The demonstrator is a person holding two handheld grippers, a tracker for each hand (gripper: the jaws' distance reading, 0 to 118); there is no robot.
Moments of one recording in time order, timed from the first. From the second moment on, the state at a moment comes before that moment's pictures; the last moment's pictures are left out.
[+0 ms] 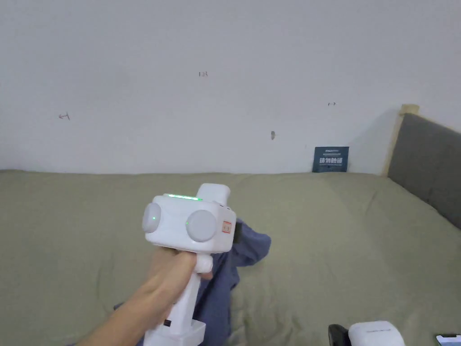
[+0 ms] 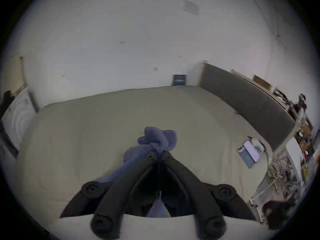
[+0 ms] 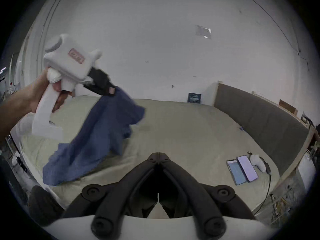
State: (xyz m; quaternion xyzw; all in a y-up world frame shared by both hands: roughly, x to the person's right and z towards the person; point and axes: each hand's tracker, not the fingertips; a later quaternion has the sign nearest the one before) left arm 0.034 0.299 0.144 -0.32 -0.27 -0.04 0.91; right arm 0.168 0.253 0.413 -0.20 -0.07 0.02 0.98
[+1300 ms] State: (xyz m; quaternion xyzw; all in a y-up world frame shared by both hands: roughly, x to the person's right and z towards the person) left arm -0.248 0.270 0.370 -0.22 0.02 0.04 0.97; right arm 0.137 0.242 0.383 -0.18 -0.05 0.00 0.98
